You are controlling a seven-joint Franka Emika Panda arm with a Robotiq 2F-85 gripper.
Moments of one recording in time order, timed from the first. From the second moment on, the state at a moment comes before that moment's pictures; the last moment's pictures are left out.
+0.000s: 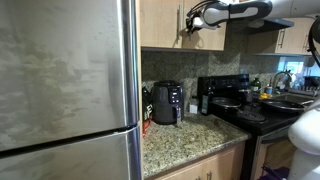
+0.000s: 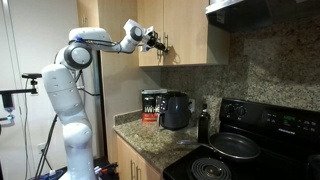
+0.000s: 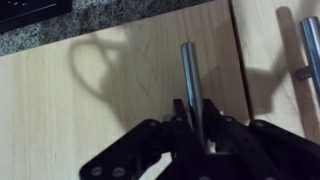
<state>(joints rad) -0.02 -0.21 0.26 -1.57 -0.47 2.39 0.70</state>
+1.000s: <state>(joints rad) -0.02 -0.39 0.26 -1.73 -0.54 2.36 0.79</state>
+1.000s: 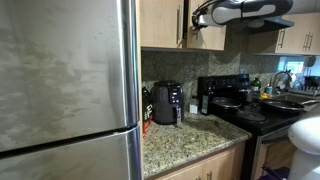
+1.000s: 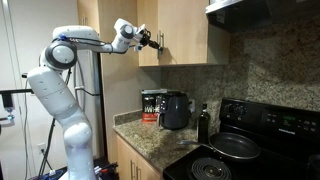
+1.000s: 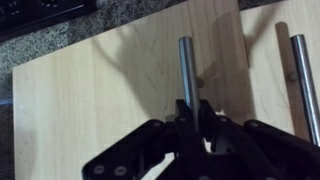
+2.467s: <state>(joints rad) -0.07 -0.71 0.24 -1.94 -0.43 2.20 0.76</state>
